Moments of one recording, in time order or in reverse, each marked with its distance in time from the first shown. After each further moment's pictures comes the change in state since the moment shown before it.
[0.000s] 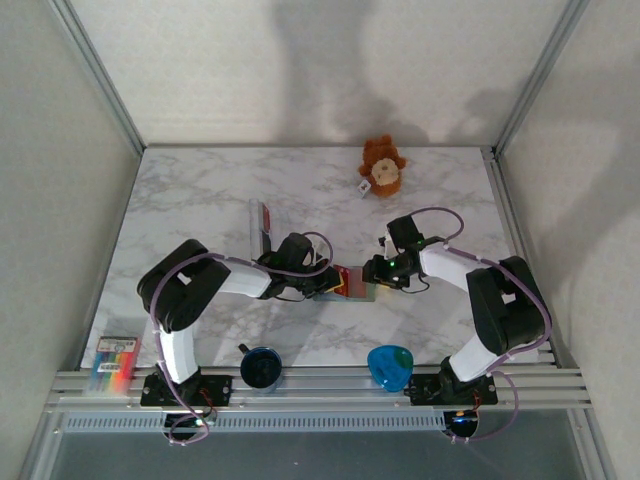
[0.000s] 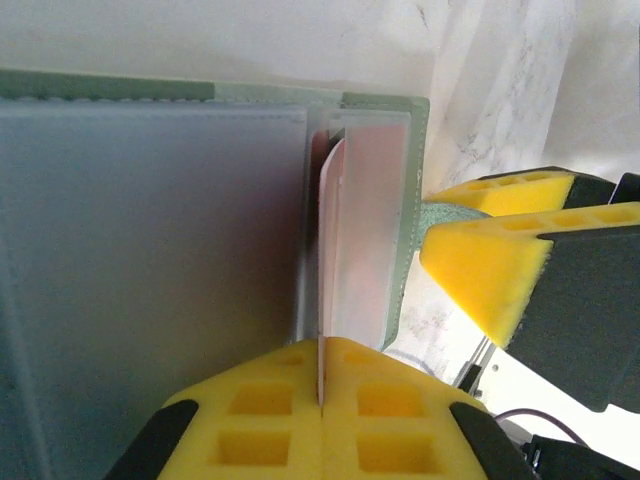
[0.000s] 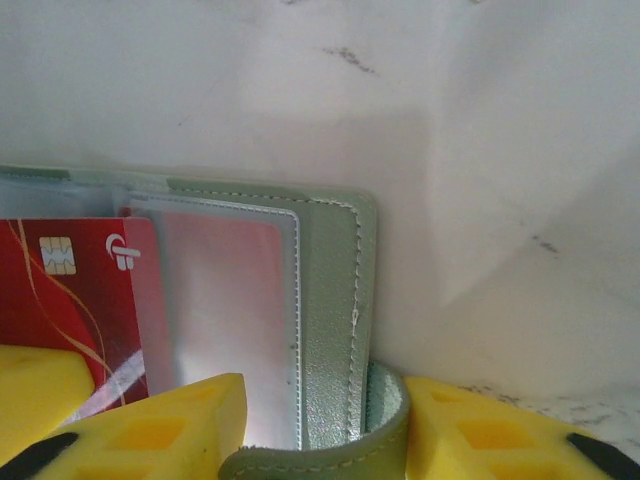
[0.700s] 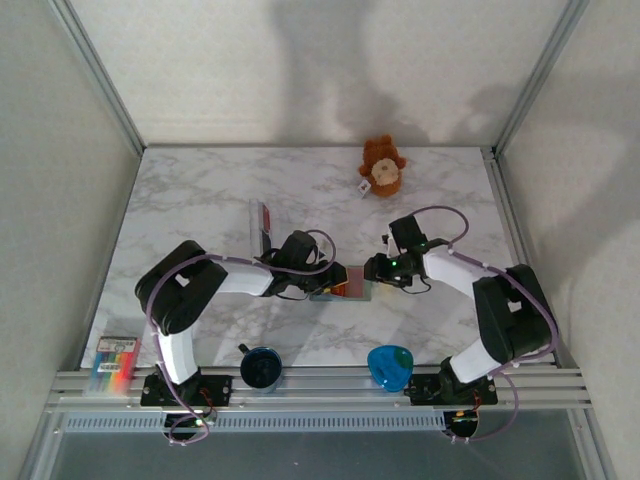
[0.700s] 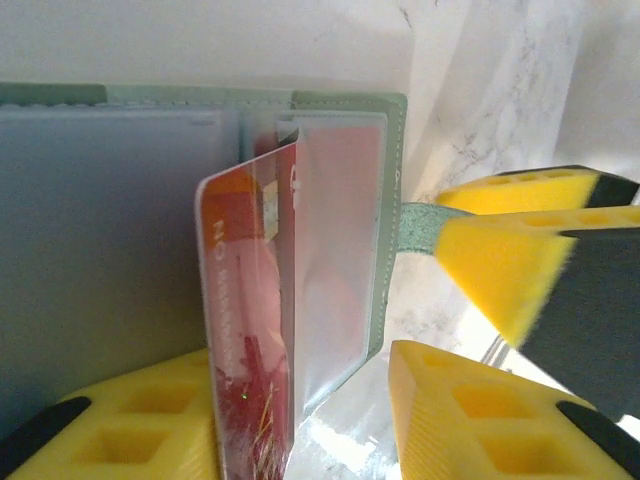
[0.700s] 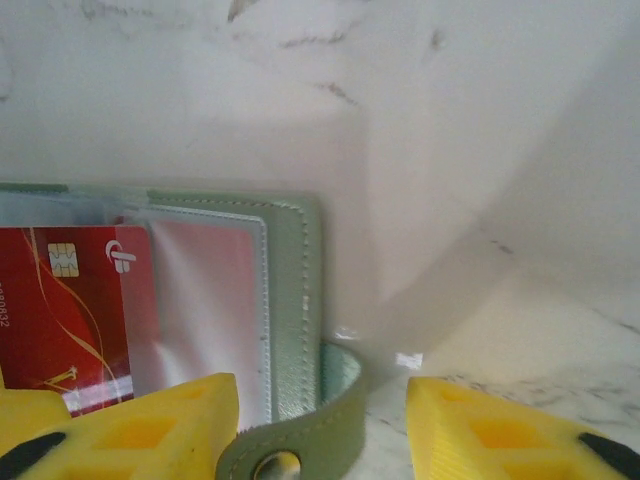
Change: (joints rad) left arm -0.013 -0.024 0.047 -0.109 -0.050 0.044; right arm 0.000 -0.072 -0.020 0.006 0.068 0.013
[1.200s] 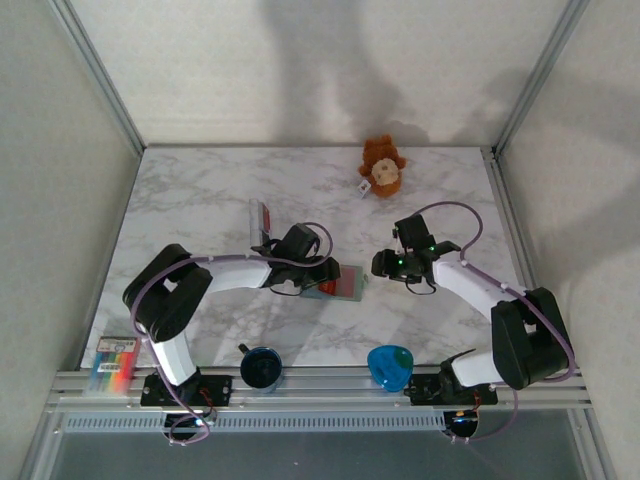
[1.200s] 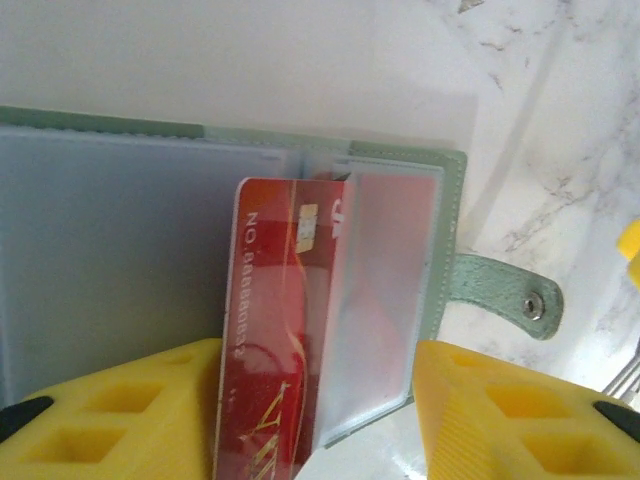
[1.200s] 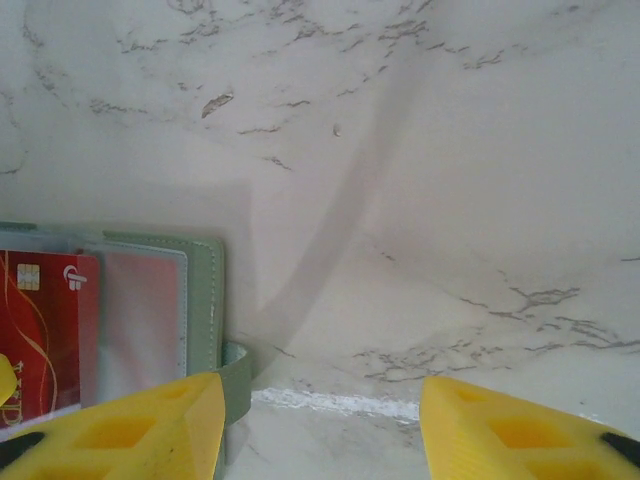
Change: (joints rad) left arm 0.000 -0.074 0.096 -0.335 -0.186 0.119; right arm 0.011 -0.136 -0.014 -0.046 0.168 0.026
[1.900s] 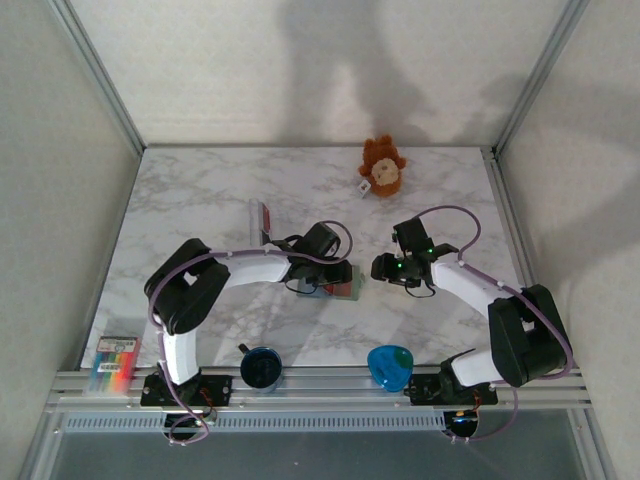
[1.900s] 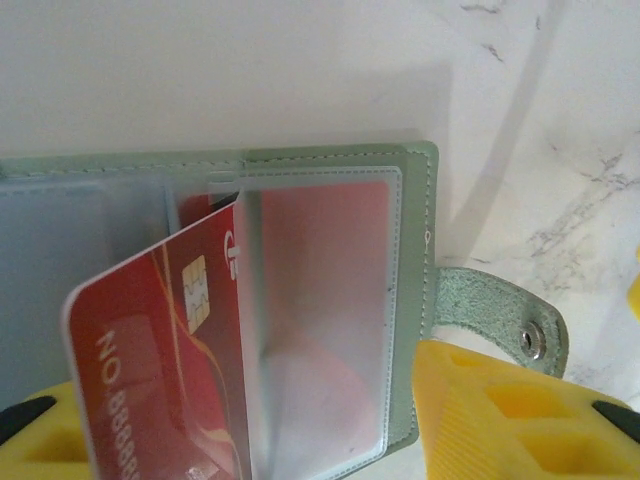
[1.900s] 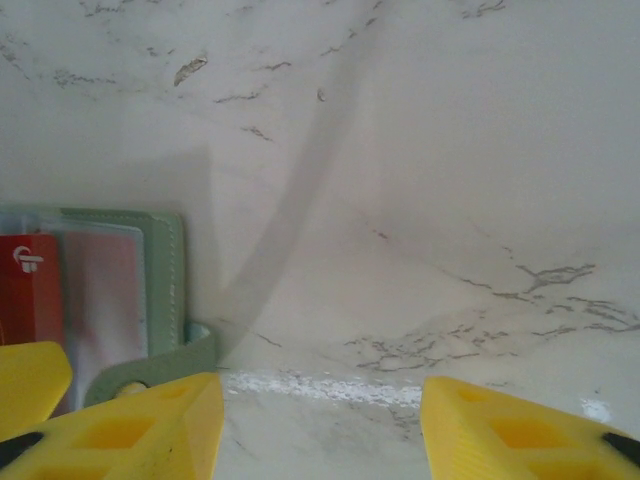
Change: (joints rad) left arm -0.066 0.107 0.167 -0.134 -0.089 0.090; right arm 0.003 0.018 -0.022 0.010 -0.014 0.013
